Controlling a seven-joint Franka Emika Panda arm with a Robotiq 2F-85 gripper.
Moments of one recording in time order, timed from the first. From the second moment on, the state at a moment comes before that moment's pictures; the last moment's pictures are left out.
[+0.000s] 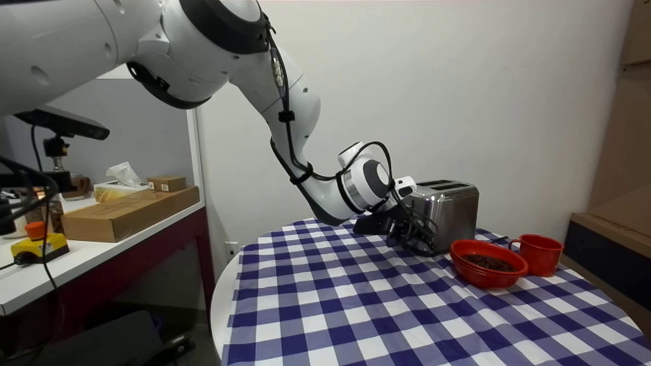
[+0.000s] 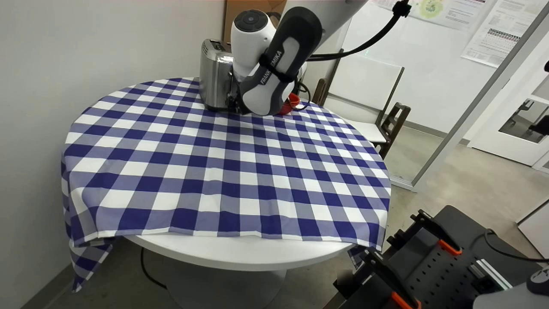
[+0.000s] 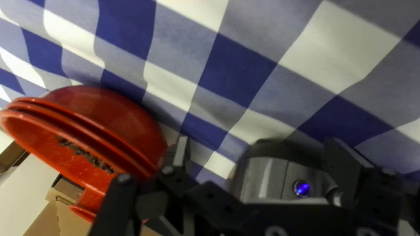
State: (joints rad) arm 0.53 1.03 -0.57 -1.59 -0.25 2.91 0.66
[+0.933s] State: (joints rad) arm 0.12 0.64 0.01 -1.82 -0.05 2.37 0.15
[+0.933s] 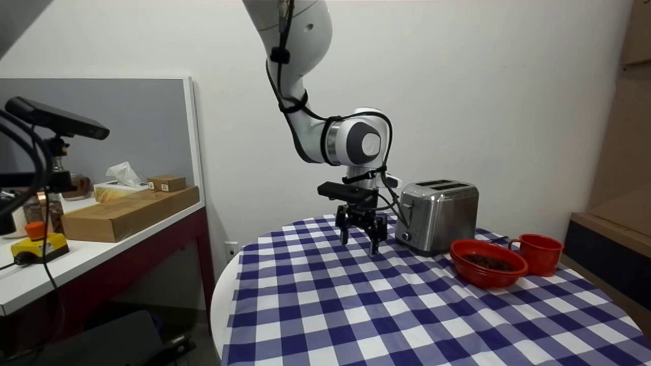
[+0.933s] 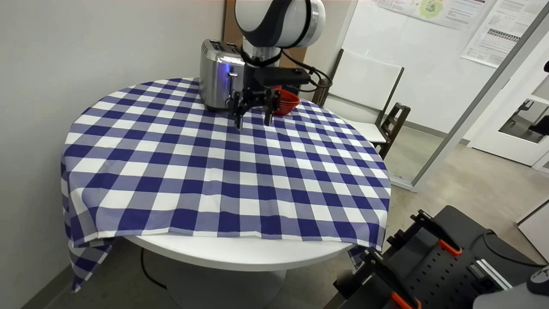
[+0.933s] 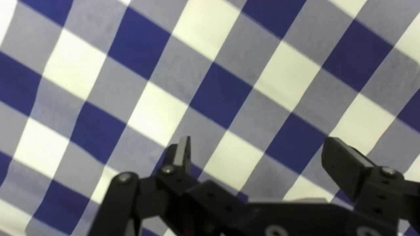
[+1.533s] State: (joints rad) arm 0.09 0.30 0.03 -2.33 -0.01 2.60 0.14
